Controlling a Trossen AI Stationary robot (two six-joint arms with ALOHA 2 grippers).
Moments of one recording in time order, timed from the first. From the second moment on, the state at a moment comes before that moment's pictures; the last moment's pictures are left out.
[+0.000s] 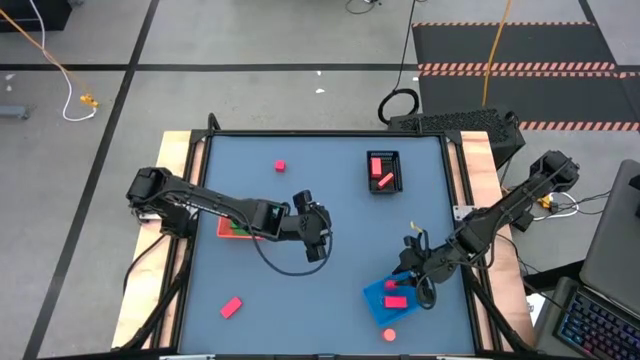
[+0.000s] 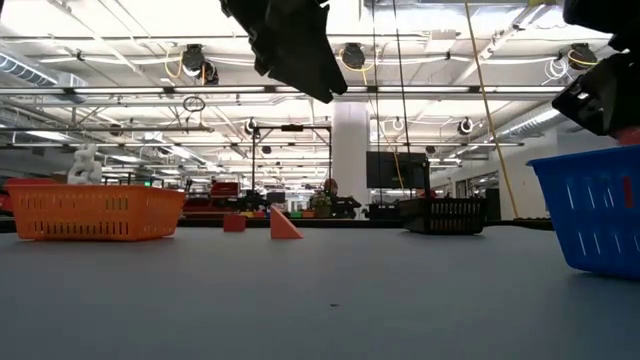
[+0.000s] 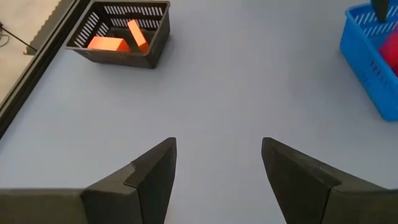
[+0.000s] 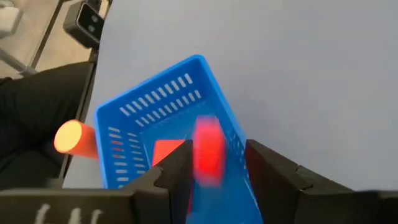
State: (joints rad) left arm -0.20 1.72 1.32 -0.41 -0.41 -0.22; right arm 0.66 1.08 0.52 -0.22 0.17 0.67
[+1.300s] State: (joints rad) left arm -0.20 1.72 1.32 -0.44 -0.41 -0.24; right arm 0.56 1.08 0.52 -0.36 0.32 0.23
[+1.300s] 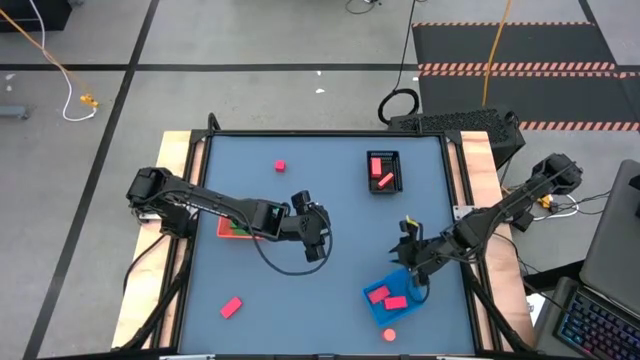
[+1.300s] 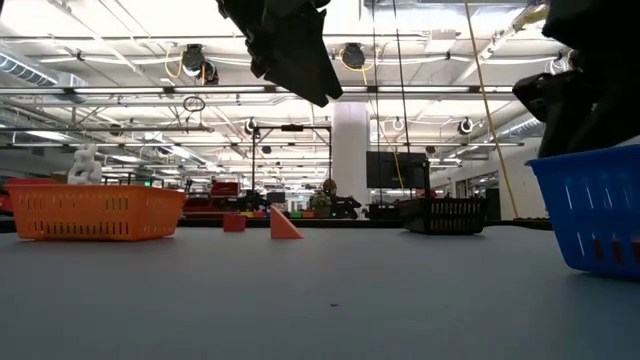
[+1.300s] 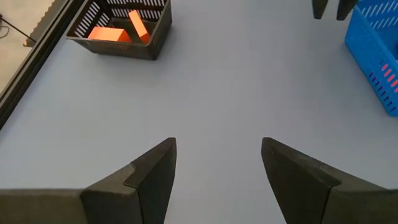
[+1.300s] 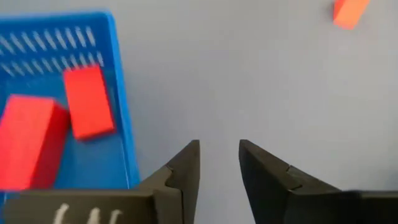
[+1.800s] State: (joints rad) left arm -0.19 1.72 1.32 -0.44 -0.41 -0.24; right arm 0.55 1.08 0.52 -0.47 0.17 0.23
